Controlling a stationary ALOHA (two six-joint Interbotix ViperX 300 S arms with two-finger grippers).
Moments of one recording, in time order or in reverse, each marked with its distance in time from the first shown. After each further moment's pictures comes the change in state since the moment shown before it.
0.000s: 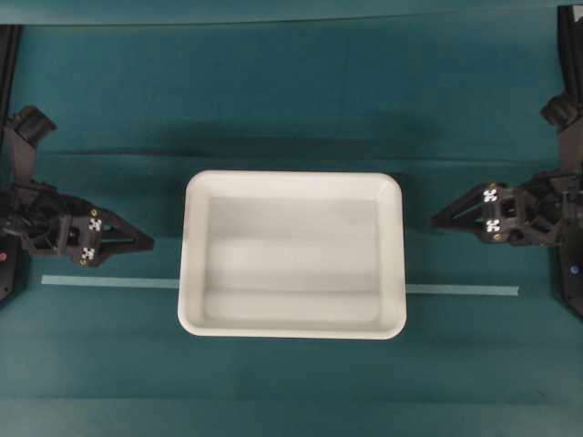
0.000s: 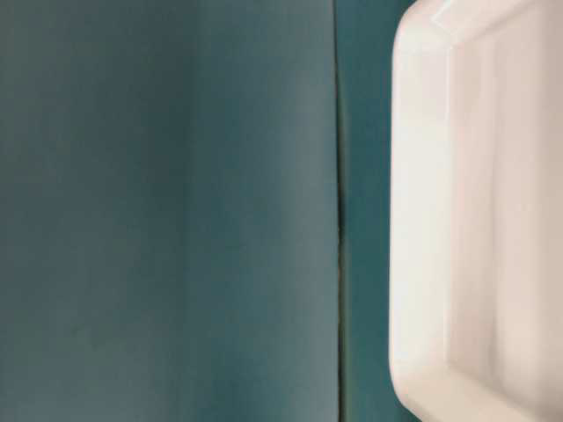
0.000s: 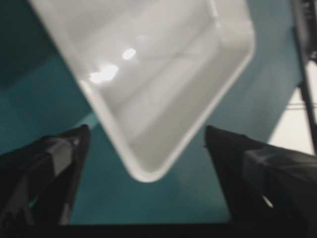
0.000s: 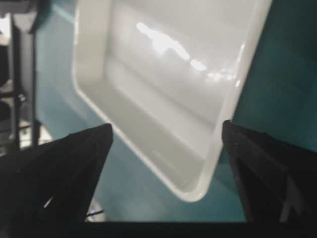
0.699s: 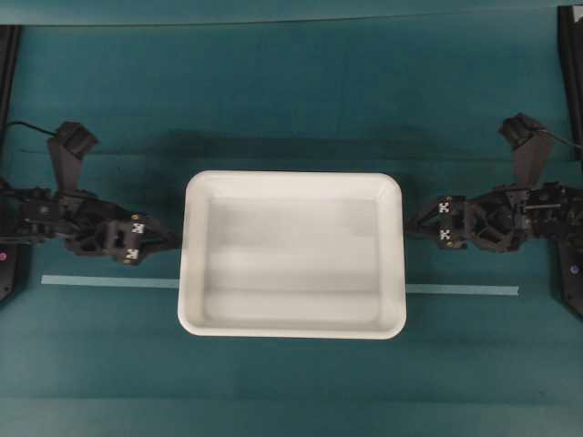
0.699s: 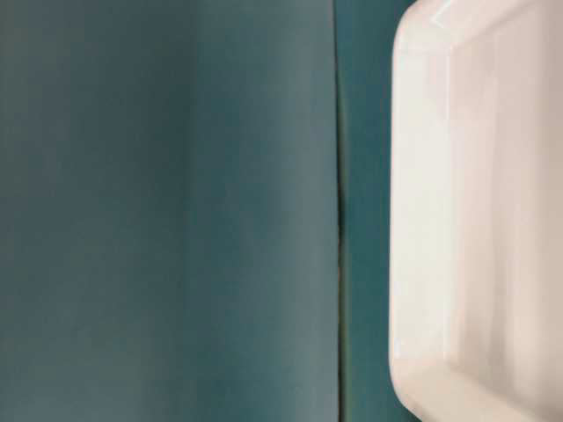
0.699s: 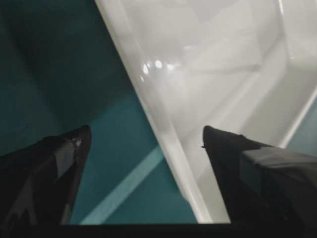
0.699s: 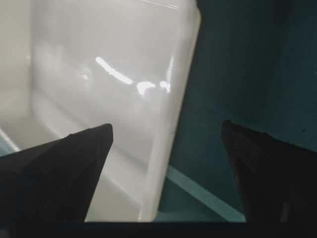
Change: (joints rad) left arm 0.058 0.423 0.017 -0.002 -0.390 0.041; right arm 0.052 0.344 0.012 0.008 -0.258 0.031
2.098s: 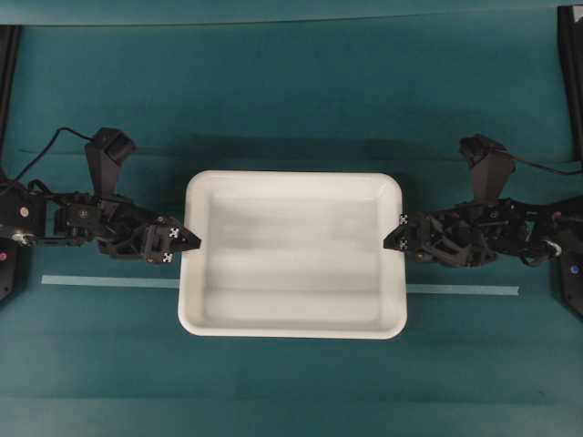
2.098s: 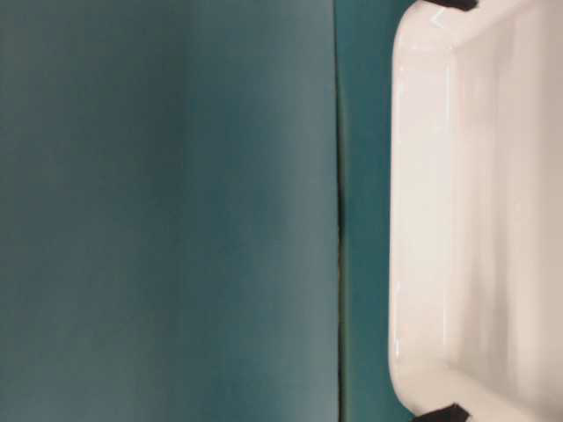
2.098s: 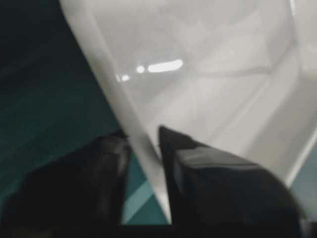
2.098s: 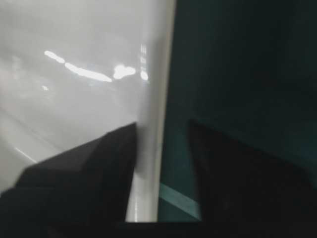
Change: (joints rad) left arm -0.014 0.158 -0.106 0.002 -0.023 -0.009; right arm 0.051 0.253 -0.106 0.002 -0.032 0.166
